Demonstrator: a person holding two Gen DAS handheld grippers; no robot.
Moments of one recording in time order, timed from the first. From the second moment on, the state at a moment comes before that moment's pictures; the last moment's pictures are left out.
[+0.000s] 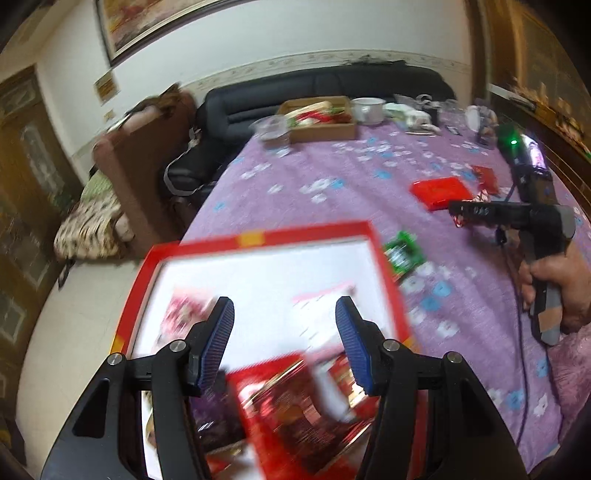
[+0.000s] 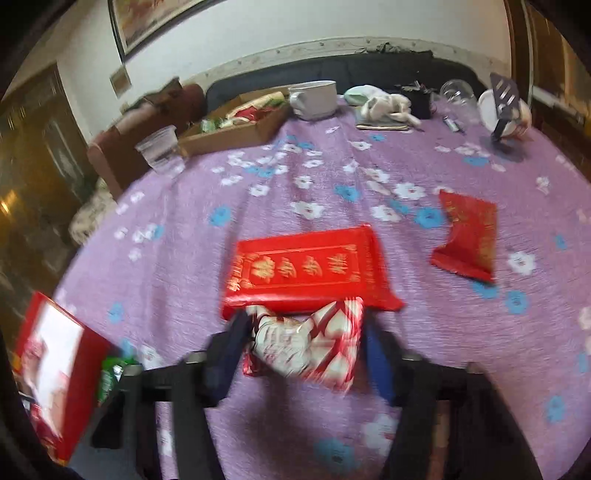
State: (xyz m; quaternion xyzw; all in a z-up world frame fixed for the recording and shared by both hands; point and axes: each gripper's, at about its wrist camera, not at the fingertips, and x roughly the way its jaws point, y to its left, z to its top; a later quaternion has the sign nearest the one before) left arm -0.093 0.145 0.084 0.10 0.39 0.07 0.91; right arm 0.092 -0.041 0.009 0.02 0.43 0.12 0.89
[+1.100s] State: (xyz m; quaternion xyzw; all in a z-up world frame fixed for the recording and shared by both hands) left arm 0.024 0.049 0.020 0.29 0.54 -0.23 0.76; right arm 0.117 -0.154 0.010 0.29 0.46 0.13 0.83
